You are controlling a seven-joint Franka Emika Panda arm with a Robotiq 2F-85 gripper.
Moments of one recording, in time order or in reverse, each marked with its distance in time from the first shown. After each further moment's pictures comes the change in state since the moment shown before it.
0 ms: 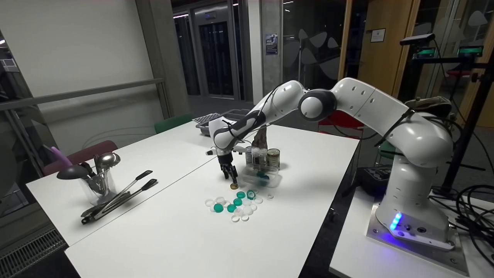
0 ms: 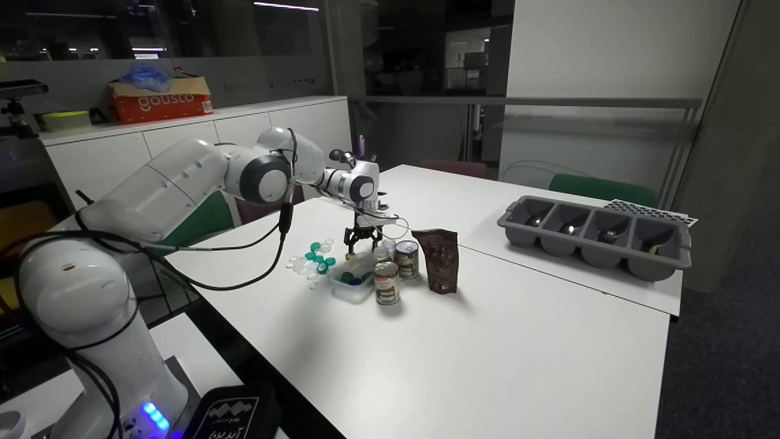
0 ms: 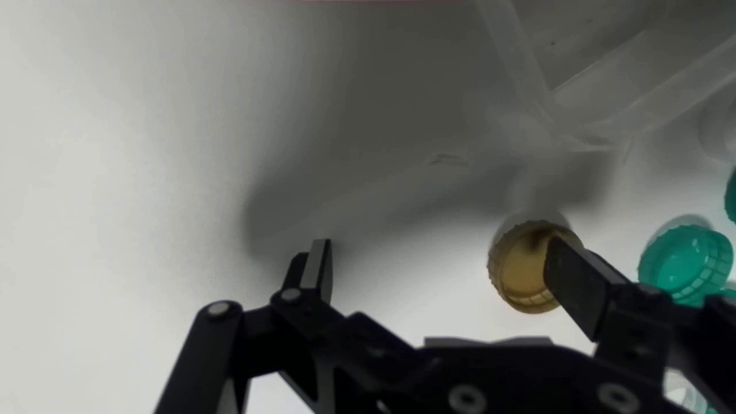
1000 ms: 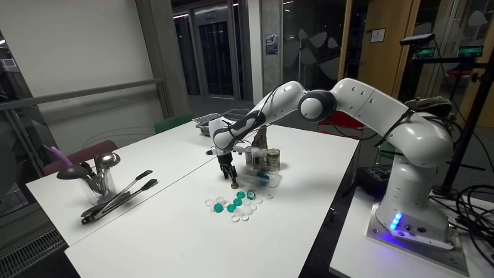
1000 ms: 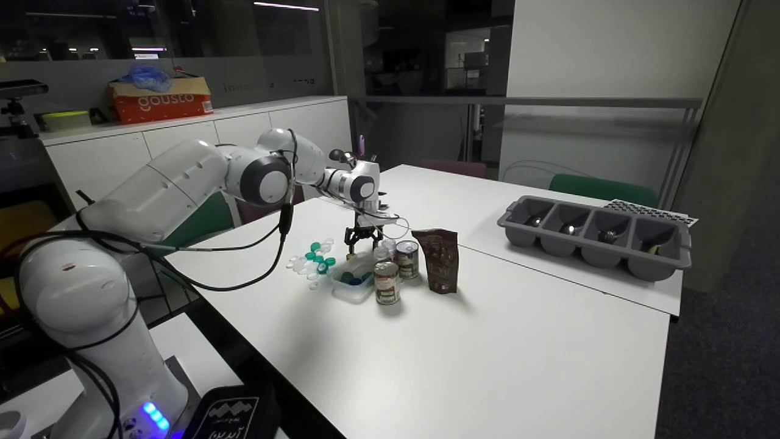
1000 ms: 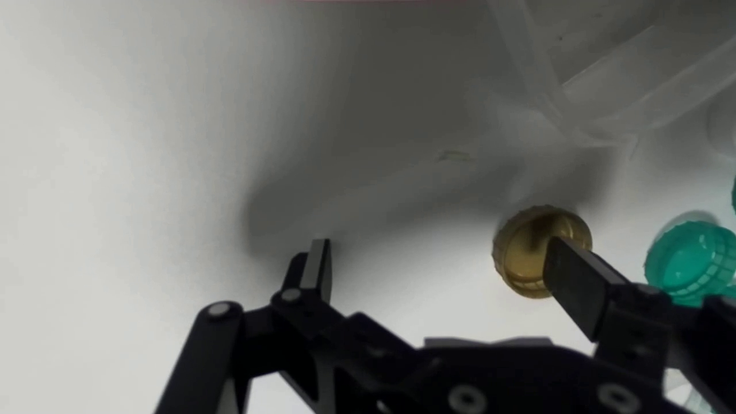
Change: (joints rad) arm 0.000 0.007 0.000 0.013 0.004 0.000 0.000
